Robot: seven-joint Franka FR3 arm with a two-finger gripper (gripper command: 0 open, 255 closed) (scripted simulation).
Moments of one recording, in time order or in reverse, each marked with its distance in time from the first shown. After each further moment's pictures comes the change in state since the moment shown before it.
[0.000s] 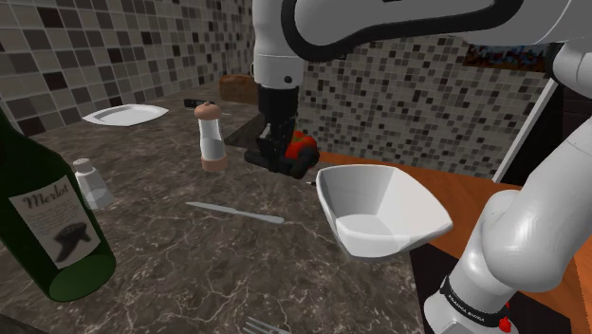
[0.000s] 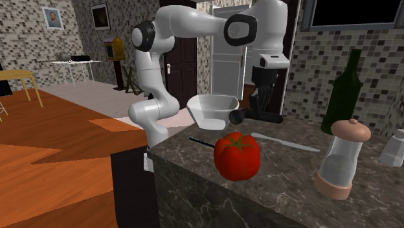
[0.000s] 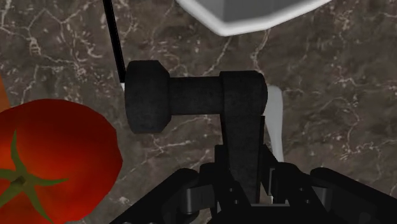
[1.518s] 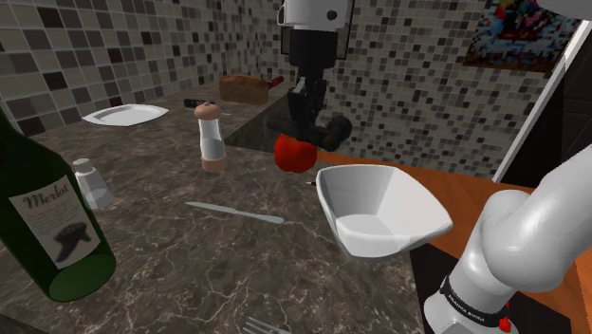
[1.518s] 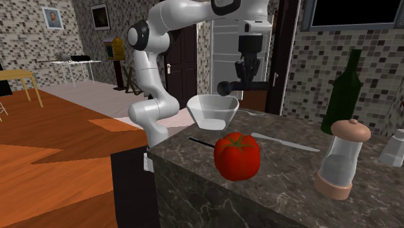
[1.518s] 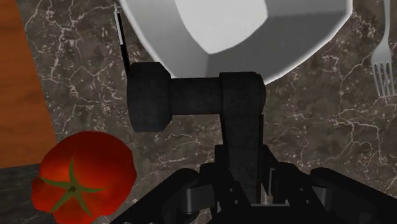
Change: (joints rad) arm 0.012 -0.154 -0.018 0.095 0.048 -0.240 0.005
